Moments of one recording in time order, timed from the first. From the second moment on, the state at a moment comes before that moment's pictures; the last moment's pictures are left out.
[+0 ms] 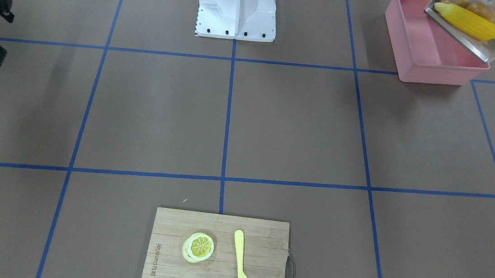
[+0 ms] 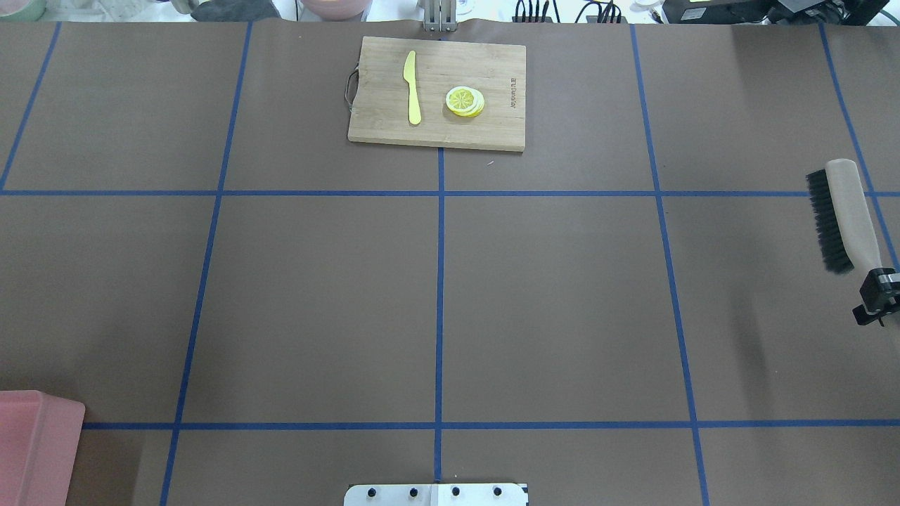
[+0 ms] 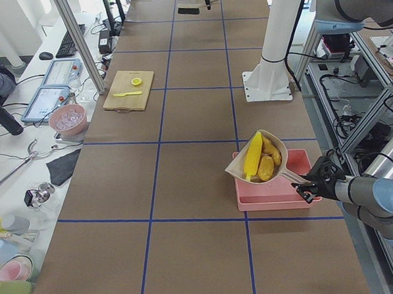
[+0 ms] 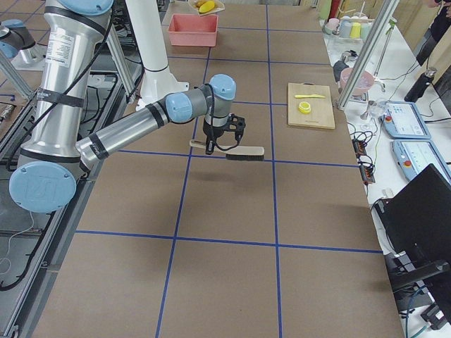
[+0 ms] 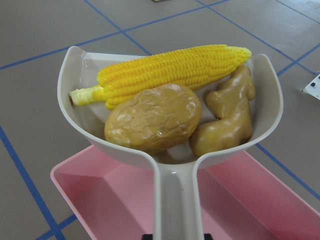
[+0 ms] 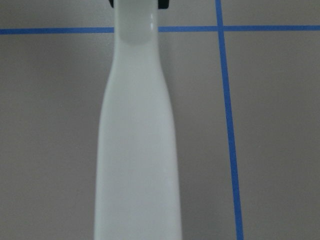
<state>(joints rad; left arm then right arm) -1.73 -0.64 -1.59 -3.47 -2.84 -0.18 1.07 -1.79 2.30 -1.79 2.38 0.60</state>
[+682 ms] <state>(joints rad) -1.72 -0.53 -1.54 -3.49 -2.83 -0.11 1.07 -1.81 2.22 -1.74 2.44 0.59</state>
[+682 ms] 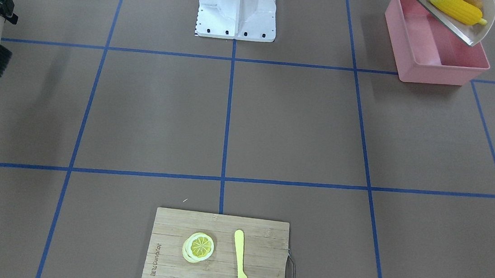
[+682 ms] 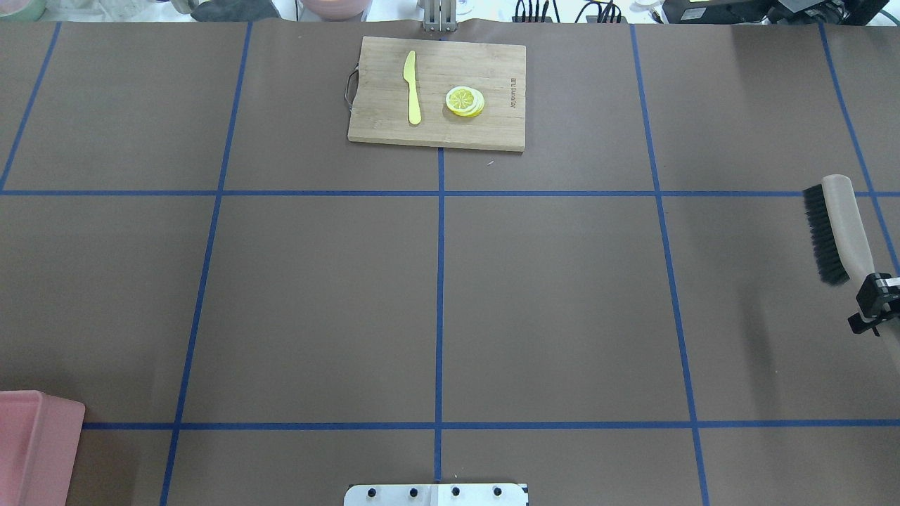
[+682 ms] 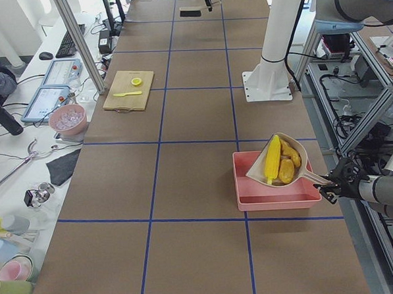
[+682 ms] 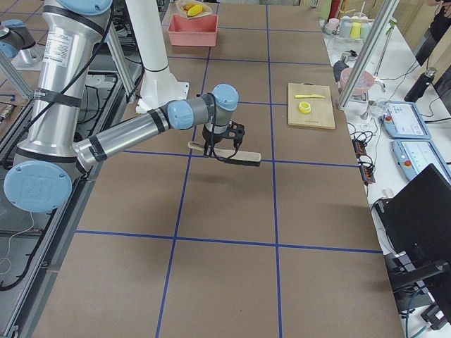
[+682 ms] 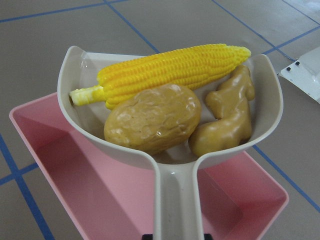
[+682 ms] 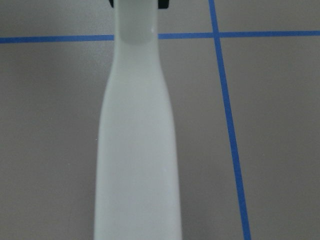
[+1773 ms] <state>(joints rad) -1.52 -0.29 -1.54 -3.57 -2.56 0.03 1.07 -1.80 1.94 -1.58 2.37 0.39</state>
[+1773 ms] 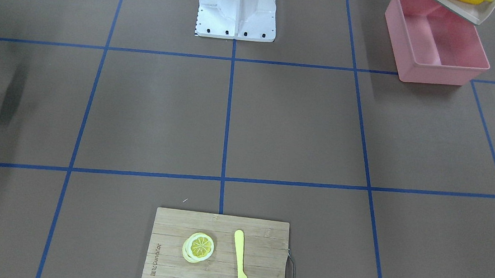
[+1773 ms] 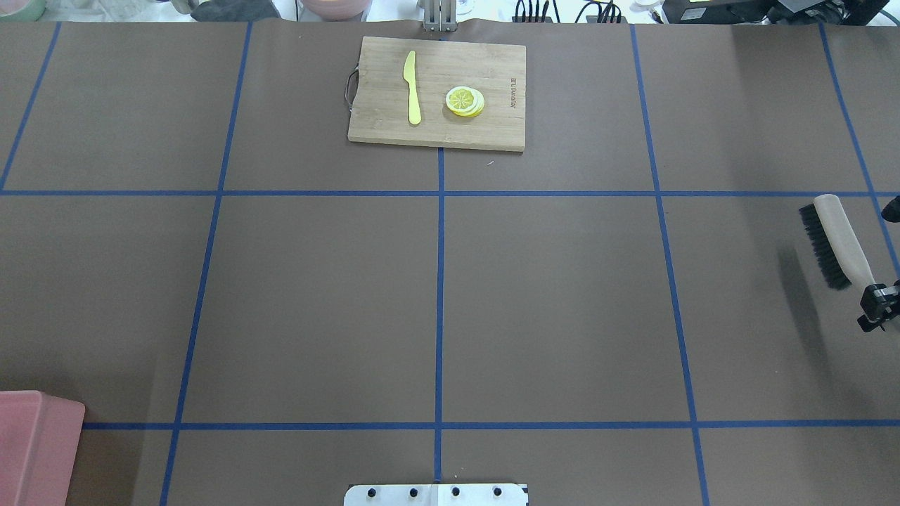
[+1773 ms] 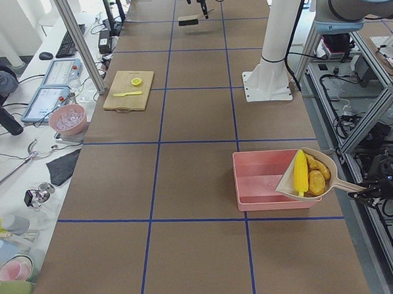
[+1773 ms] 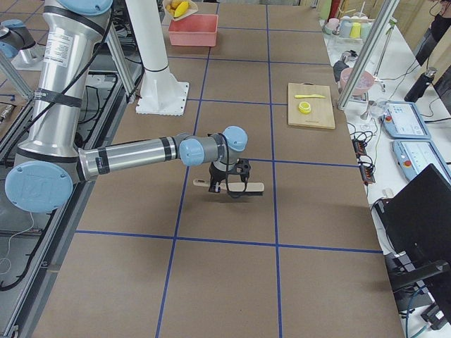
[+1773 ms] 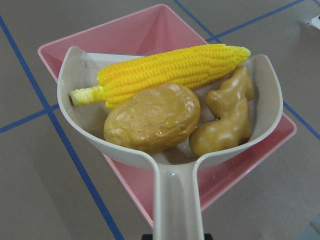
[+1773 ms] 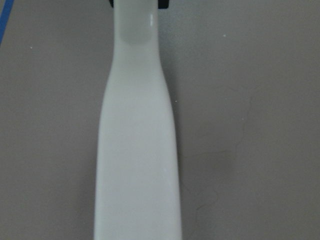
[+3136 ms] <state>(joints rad) -1.29 -0.19 -1.75 -3.43 -2.34 0.09 1.06 -1.70 1.76 -1.50 2.36 0.39</state>
